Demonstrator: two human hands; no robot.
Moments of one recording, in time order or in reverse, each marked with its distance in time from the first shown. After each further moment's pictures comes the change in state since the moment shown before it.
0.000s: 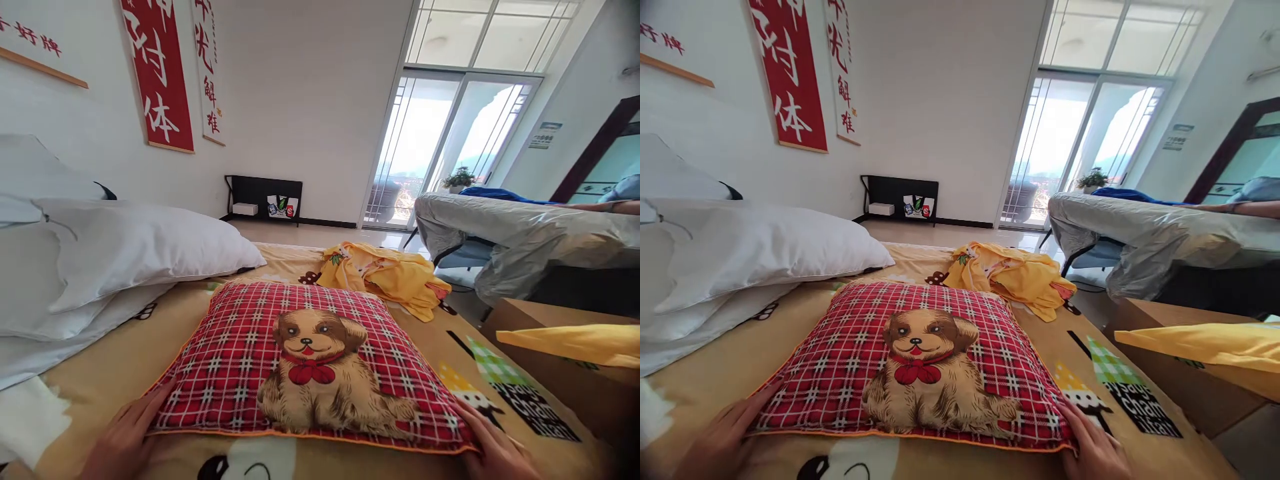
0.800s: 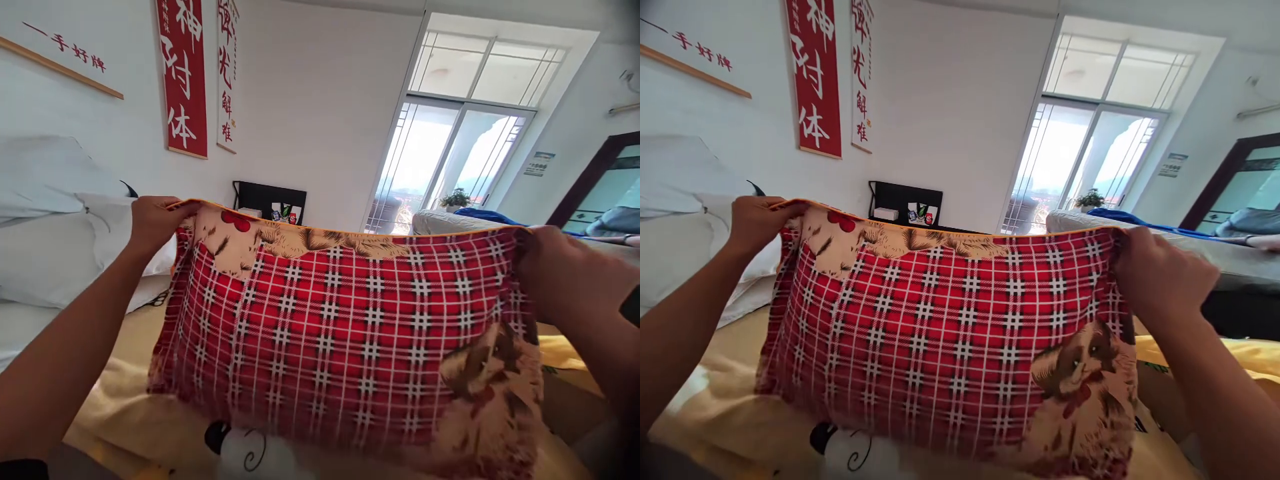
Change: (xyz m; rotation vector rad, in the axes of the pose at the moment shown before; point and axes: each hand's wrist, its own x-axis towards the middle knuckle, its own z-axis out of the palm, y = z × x) left_hand 0.327 -0.011 -0.135 -0.372 0.419 -0.550; right_hand 0.275 -0.016 -0.213 -0.368 0.282 0.275
